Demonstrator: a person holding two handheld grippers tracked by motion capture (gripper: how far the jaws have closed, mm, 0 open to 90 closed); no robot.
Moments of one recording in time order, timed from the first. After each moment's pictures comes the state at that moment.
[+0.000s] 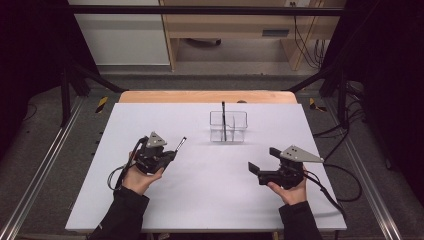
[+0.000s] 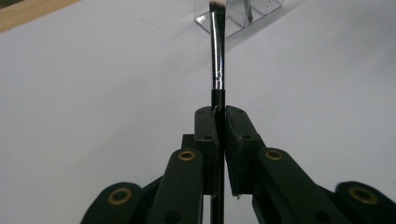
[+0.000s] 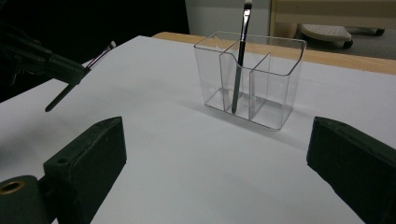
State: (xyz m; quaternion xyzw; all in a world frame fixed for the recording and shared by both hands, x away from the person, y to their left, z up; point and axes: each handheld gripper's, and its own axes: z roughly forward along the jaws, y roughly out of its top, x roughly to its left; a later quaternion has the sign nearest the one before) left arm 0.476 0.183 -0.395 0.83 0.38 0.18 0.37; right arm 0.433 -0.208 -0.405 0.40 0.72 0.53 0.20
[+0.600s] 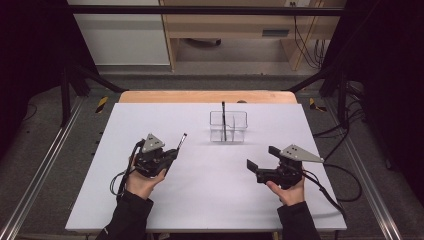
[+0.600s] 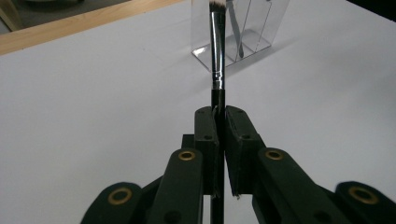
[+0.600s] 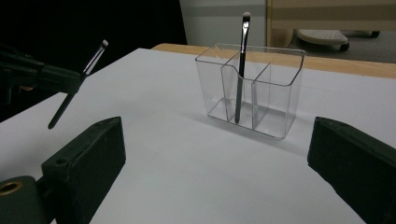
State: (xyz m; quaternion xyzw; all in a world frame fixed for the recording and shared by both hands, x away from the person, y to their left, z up) left arm 0.461 0.178 -0.390 0.79 0.40 0.19 0.42; right arm 0.431 -0.202 -0.399 0.42 0.70 0.55 0.20
